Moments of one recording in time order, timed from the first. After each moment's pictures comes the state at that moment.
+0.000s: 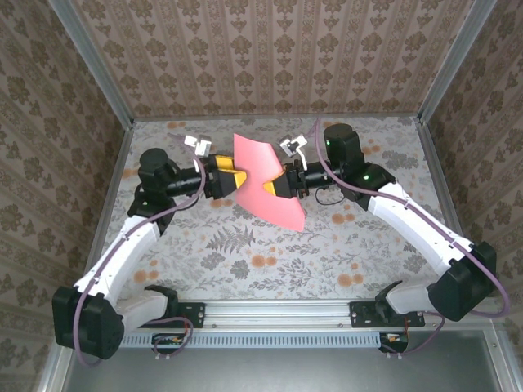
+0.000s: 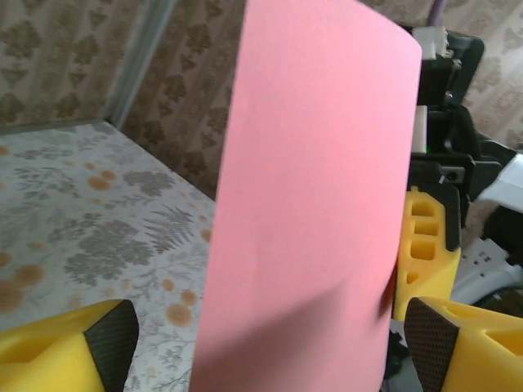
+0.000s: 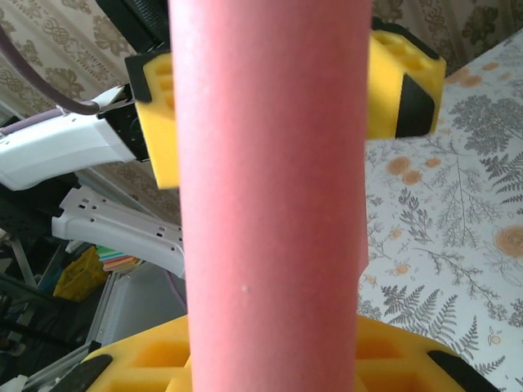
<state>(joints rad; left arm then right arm) -0.34 1.10 0.85 0.25 1.06 -0.54 0.52 1.35 1.24 -0.27 -0.98 0.26</state>
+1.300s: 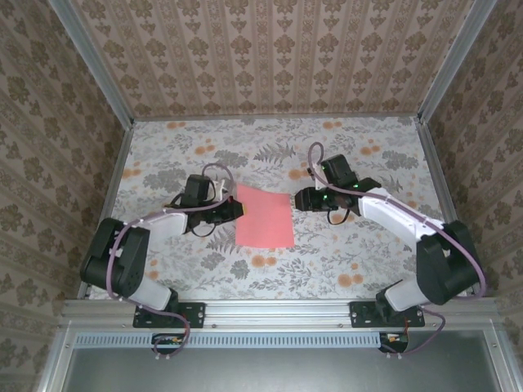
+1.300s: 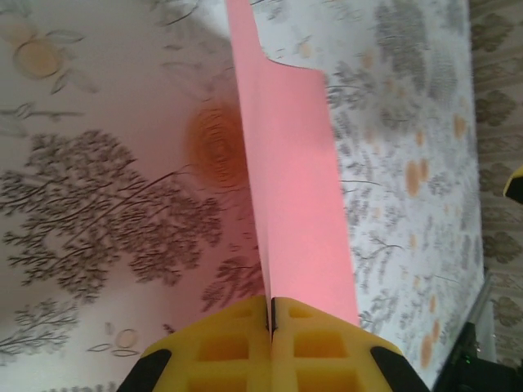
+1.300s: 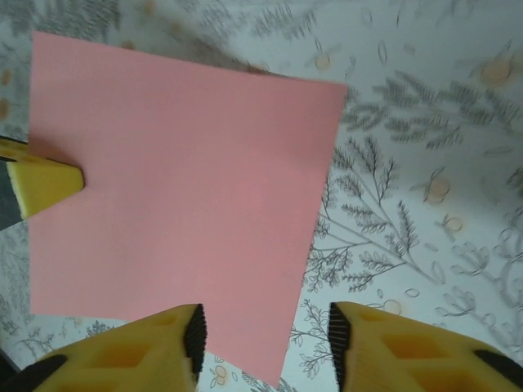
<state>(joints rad) -0.39 1.52 0.64 0.05 0.63 -0.58 0.43 1.49 0.96 -0.44 -0.33 0.41</state>
